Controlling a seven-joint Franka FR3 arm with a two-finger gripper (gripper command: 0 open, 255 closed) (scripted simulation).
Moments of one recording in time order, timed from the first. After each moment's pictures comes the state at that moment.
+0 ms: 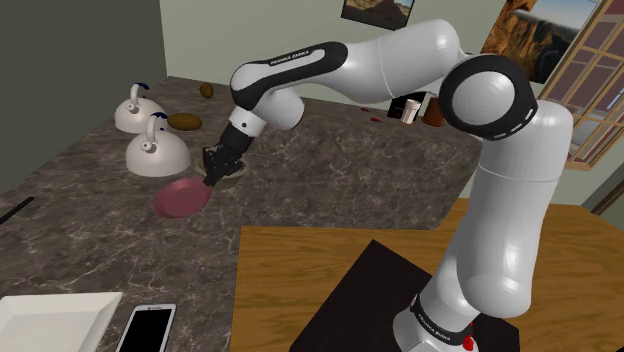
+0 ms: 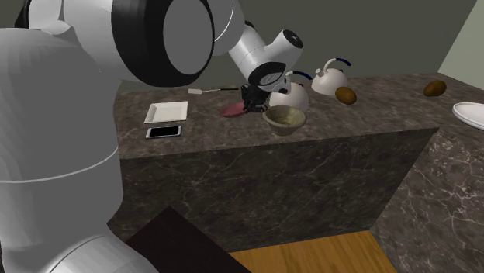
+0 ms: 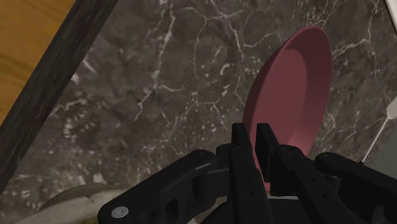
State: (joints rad) arm 0.15 0.27 -0.01 -1.88 0.69 2.24 -0.15
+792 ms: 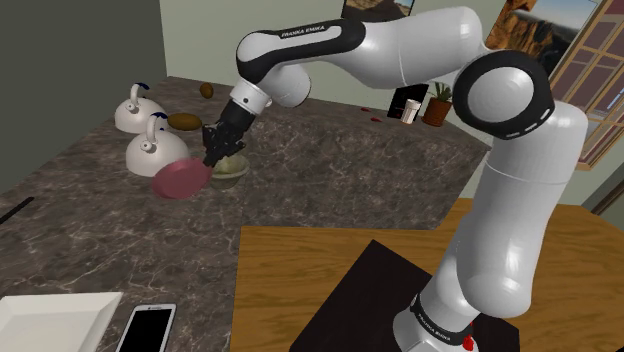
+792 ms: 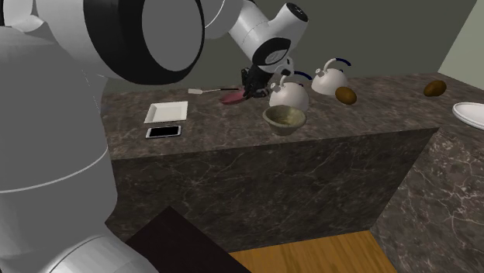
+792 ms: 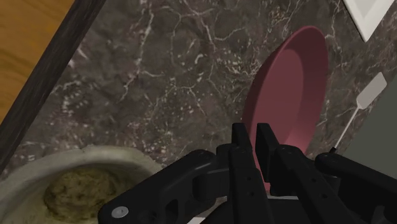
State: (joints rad) arm 0.15 0.21 -0.02 -1.82 0.64 2.13 -0.07
